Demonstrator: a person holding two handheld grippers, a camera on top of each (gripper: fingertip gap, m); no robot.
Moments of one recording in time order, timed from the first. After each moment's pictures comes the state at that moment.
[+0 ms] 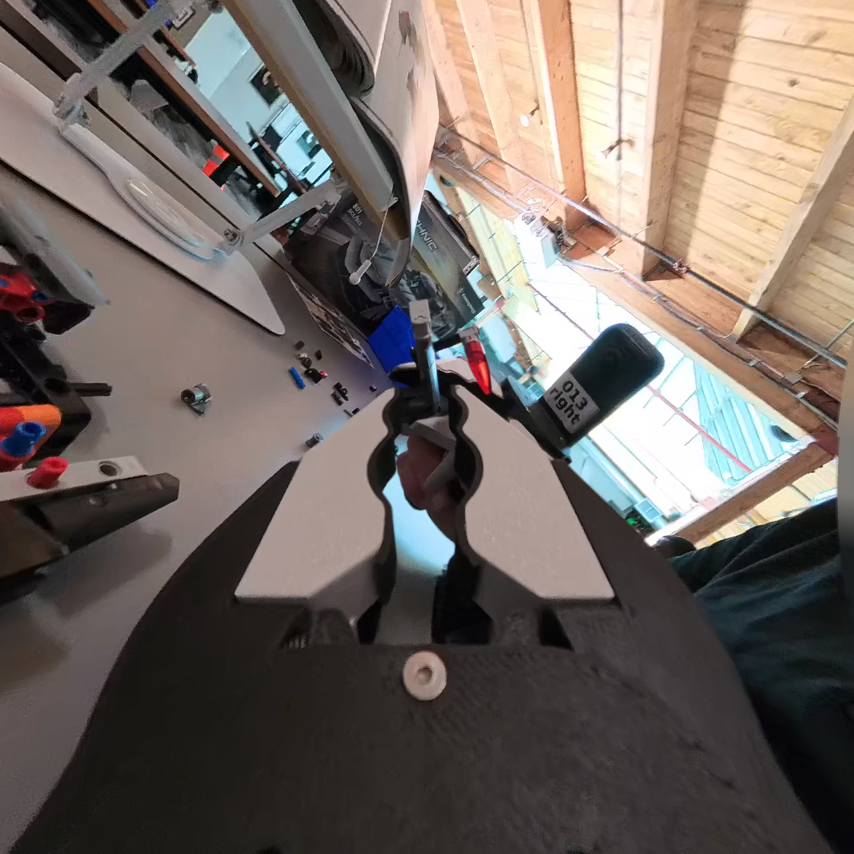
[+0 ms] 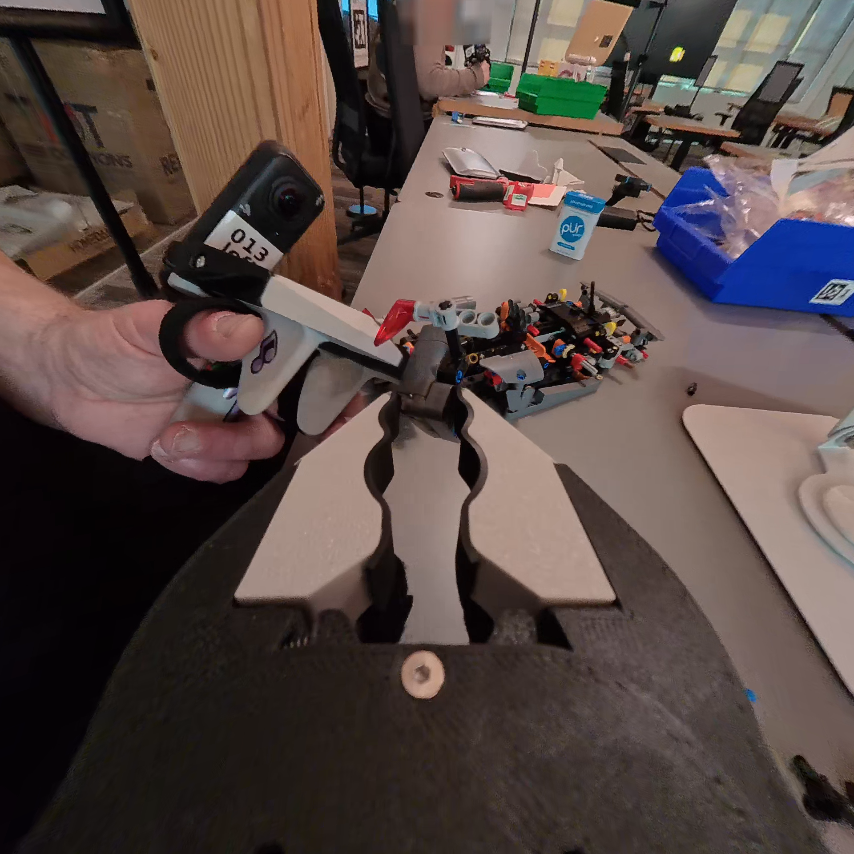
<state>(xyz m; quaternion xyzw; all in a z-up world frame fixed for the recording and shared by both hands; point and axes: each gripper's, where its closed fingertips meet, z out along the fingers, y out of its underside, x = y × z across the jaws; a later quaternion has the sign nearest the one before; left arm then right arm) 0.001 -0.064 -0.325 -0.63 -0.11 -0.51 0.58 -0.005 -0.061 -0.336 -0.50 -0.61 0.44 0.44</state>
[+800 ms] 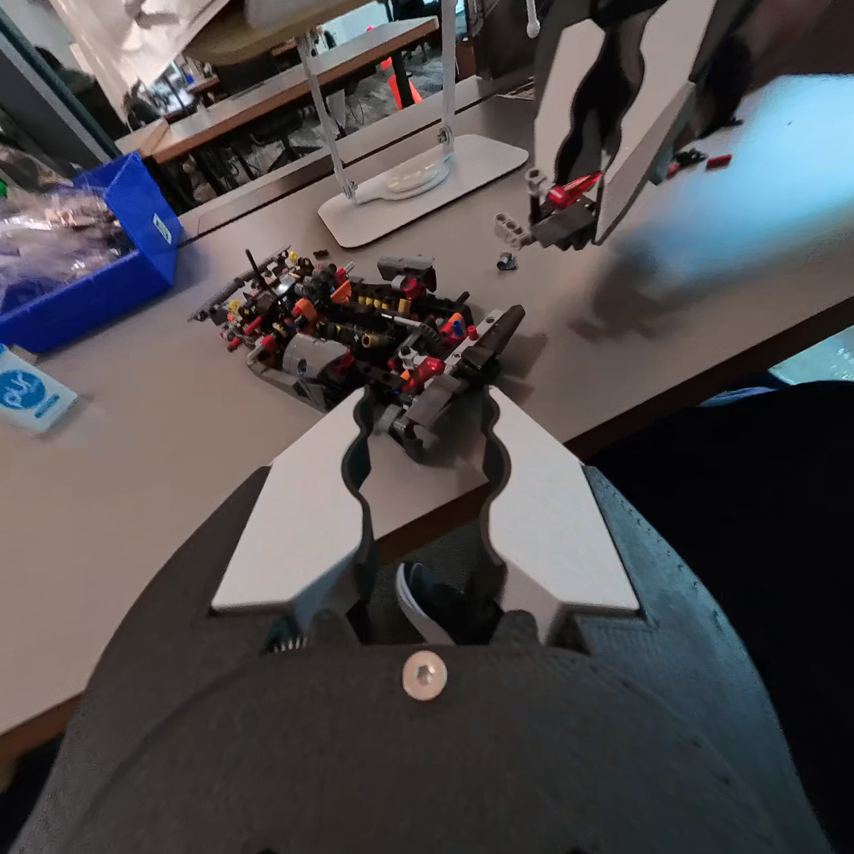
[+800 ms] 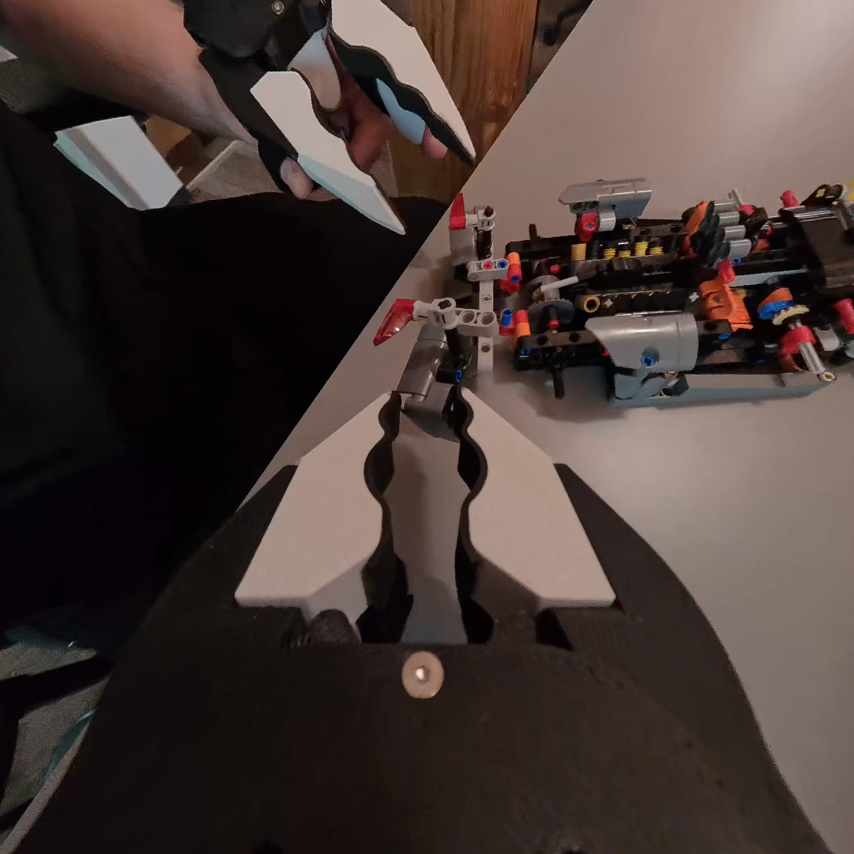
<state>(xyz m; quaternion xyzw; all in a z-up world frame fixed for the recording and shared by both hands) -0.126 -0.126 -0.379 -0.78 0.22 0.02 0.58 -0.028 -0.073 -0.381 -0.45 -0.77 0.42 0.17</state>
